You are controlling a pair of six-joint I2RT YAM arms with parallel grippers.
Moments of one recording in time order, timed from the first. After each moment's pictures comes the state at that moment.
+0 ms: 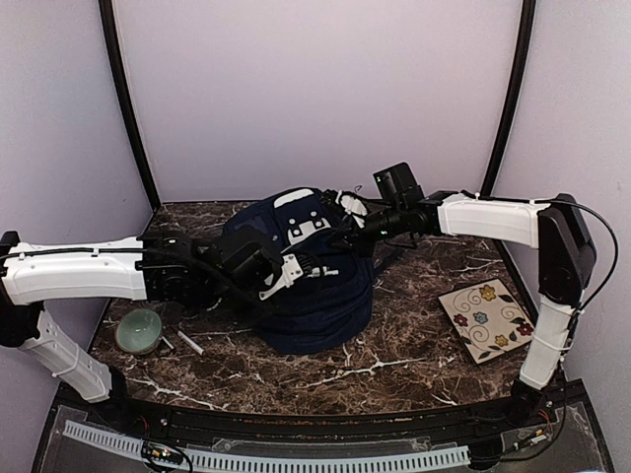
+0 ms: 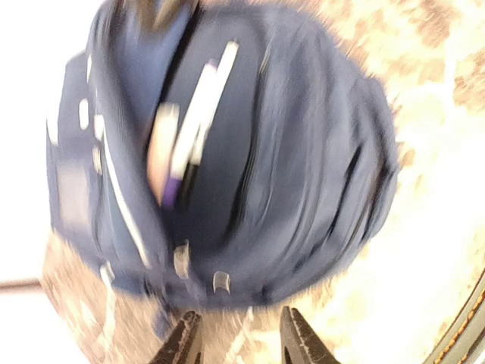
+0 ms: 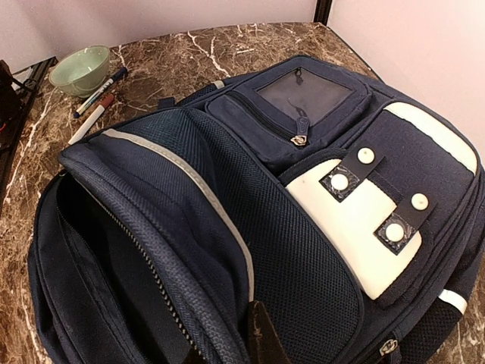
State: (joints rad) left arm -1.18 1.46 1.24 -0.75 -0.47 0.16; right arm 0.65 1.85 1.42 -0.24 -0.57 -0.43
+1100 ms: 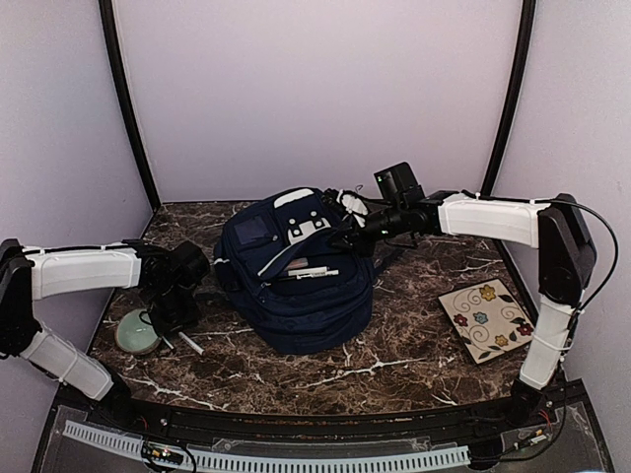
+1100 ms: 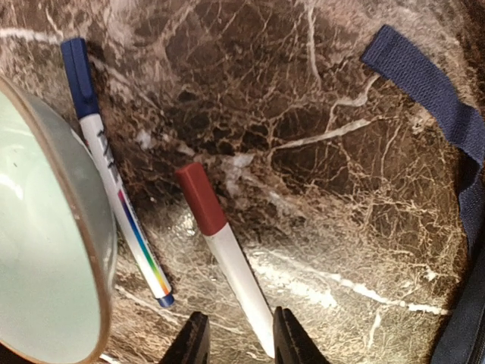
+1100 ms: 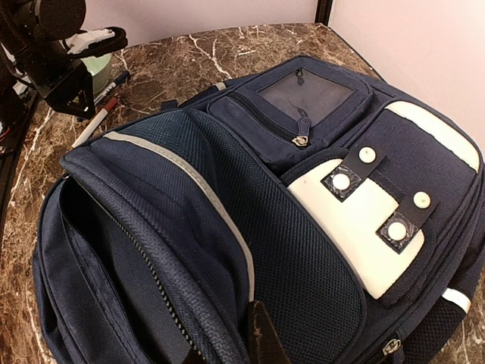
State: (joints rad) left arm -0.56 1.39 0.82 -0.94 -0.19 -1.19; right arm 0.64 1.85 1.42 -0.24 -0.59 -0.42
